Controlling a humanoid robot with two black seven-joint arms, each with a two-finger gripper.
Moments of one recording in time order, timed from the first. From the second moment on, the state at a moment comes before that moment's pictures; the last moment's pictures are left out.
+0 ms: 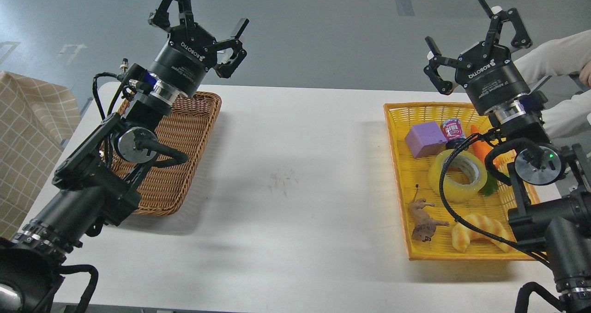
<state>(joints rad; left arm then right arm) -0.60 0.26 -1.11 -1.09 0.32 -0.49 -0.30 0.51 -0.08 1.53 1.09 -0.46 0.49 -0.08</state>
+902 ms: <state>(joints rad) -0.60 0.26 -1.11 -1.09 0.32 -0.49 -0.31 0.51 -0.34 1.37 1.12 -0.52 0.49 -0.09</state>
